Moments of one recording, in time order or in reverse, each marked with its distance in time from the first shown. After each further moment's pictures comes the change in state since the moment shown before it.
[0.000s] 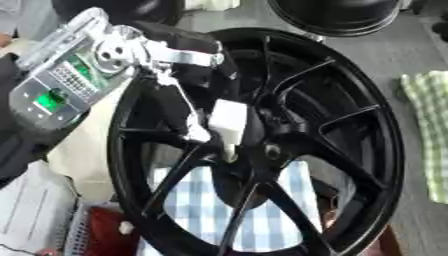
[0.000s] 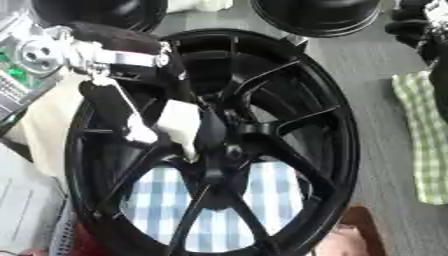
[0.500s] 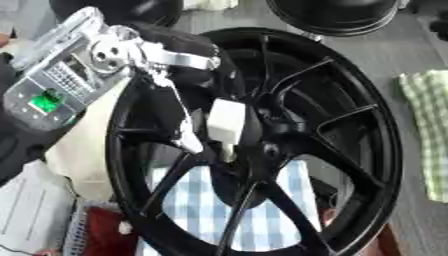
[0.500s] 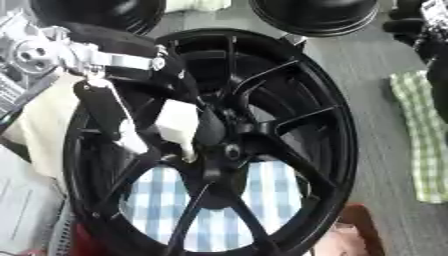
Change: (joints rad) left arm -0.002 0.009 0.000 -0.008 -0.005 -0.027 -0.054; right arm 0.000 -0.006 0.000 0.000 0.000 -0.002 0.003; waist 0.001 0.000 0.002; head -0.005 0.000
